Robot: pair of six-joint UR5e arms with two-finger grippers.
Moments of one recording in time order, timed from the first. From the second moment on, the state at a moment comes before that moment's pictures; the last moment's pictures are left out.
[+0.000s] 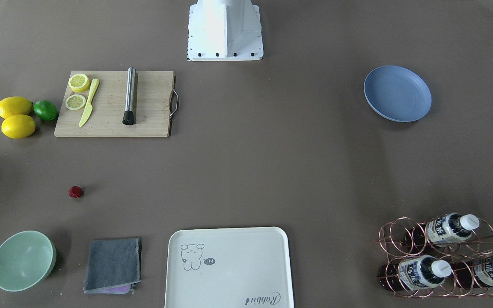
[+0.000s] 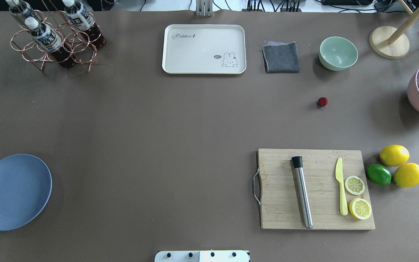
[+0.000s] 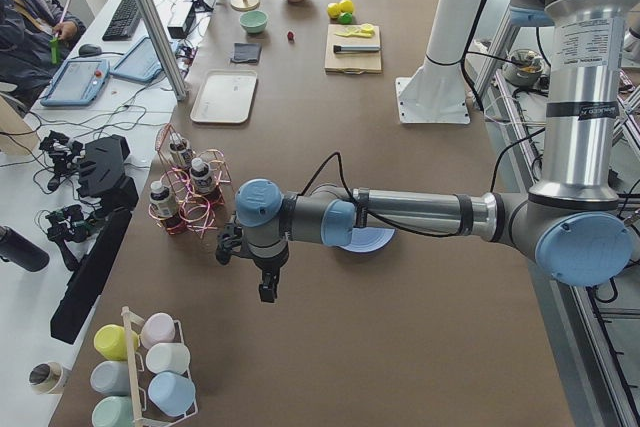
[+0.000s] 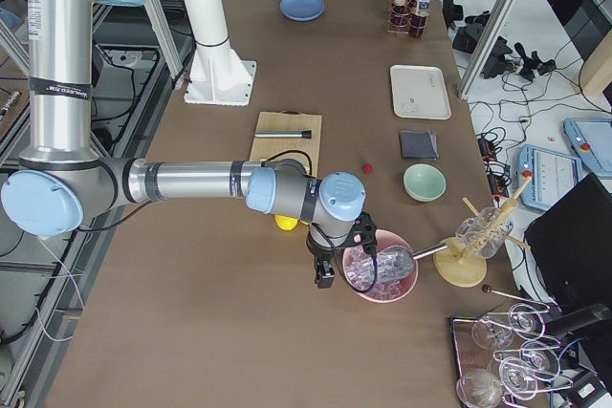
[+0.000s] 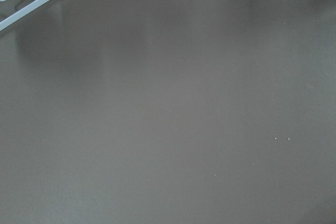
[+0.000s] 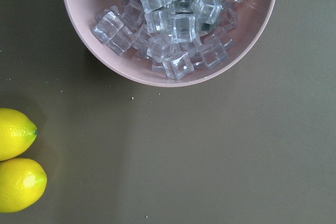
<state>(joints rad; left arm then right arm) -1.52 -1.56 -1.62 -1.63 -2.33 -0.02 1.59 -1.66 1.72 -1.80 2.32 -0.33</state>
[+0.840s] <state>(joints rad) -1.50 -1.55 -1.64 -1.65 -2.34 -0.03 1.59 -1.66 1.72 -1.80 2.32 -0.33</state>
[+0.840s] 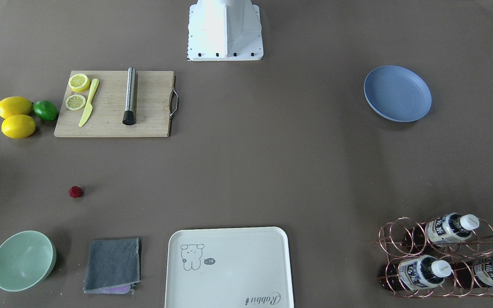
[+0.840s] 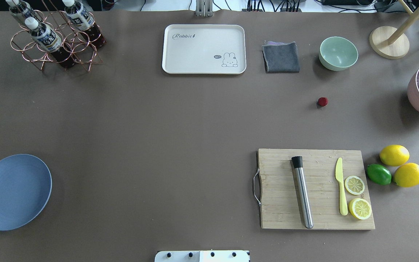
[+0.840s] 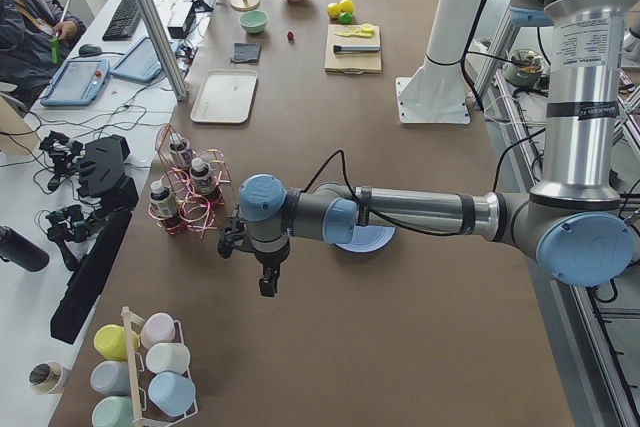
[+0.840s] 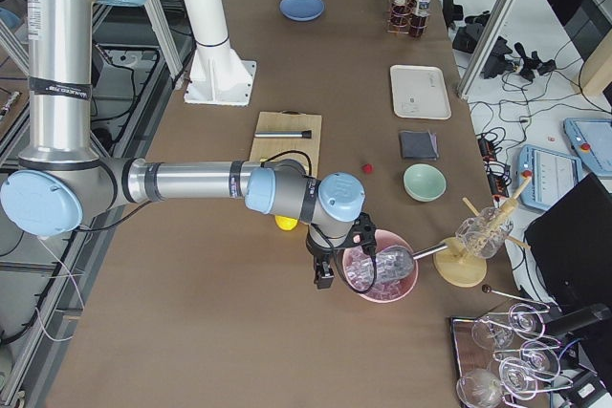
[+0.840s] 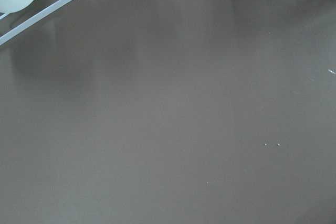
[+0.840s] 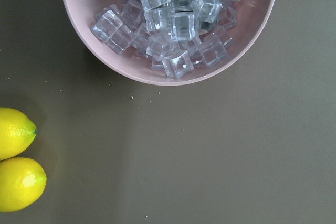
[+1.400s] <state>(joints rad) -1.48 -1.54 -1.64 -1.65 -2.33 -0.03 1.59 -1.66 1.72 -1.80 2.32 -0.33</state>
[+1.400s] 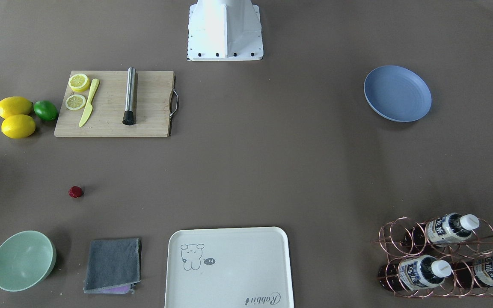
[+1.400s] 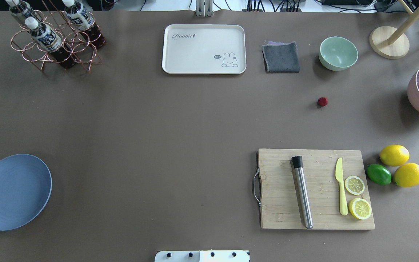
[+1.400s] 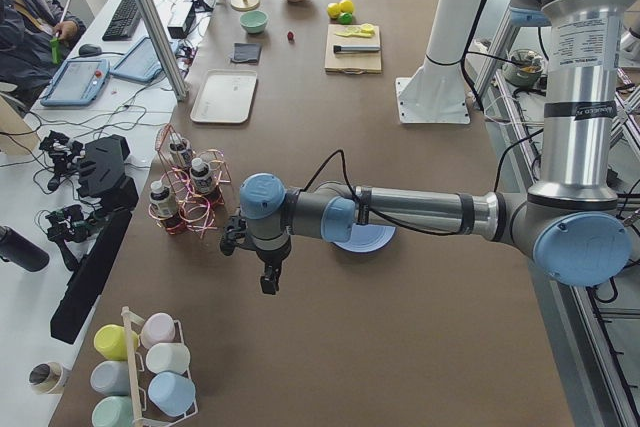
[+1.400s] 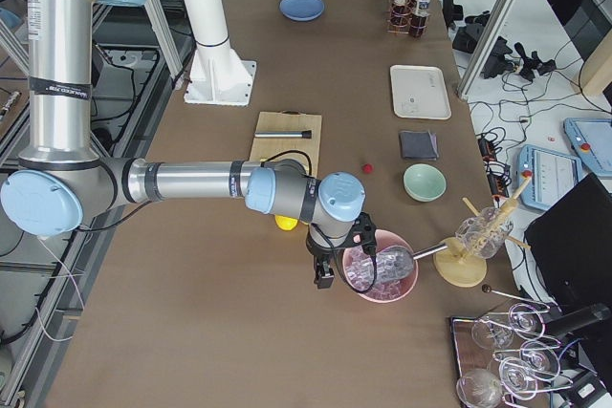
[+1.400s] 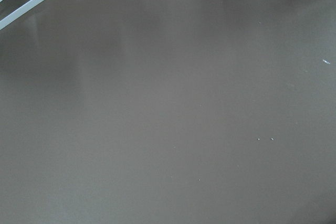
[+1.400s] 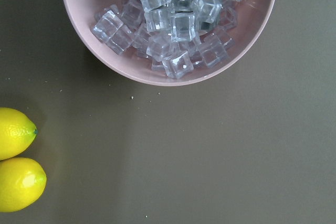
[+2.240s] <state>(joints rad) -1.44 -1.55 -1.65 -1.74 -2.34 -0.16 1.54 -1.65 1.73 -1.72 2.37 -0.30</state>
